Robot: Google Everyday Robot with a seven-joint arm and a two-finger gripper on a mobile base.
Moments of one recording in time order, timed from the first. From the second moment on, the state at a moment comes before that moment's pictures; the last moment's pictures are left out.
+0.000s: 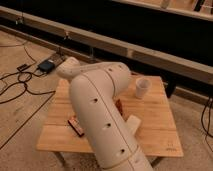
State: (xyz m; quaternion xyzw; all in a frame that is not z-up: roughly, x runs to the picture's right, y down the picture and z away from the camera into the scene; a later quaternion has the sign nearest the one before) arm -0.128 0.059 0.945 -0.30 0.19 0.21 0.91
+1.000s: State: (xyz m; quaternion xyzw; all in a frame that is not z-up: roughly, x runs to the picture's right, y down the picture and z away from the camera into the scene) arm -0.137 0.040 0.948 -0.29 0.25 0.11 0.92
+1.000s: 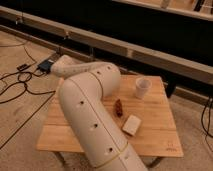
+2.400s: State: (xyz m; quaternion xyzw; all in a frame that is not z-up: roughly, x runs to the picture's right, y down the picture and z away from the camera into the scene) arm -0.164 0.013 0.964 -0.29 0.23 0.19 0.91
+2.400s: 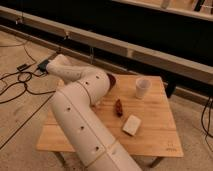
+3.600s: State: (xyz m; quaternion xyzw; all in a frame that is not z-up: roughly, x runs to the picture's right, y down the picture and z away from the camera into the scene) arm -0.182 -0.045 0.876 -0.20 -0.05 0.44 0.87
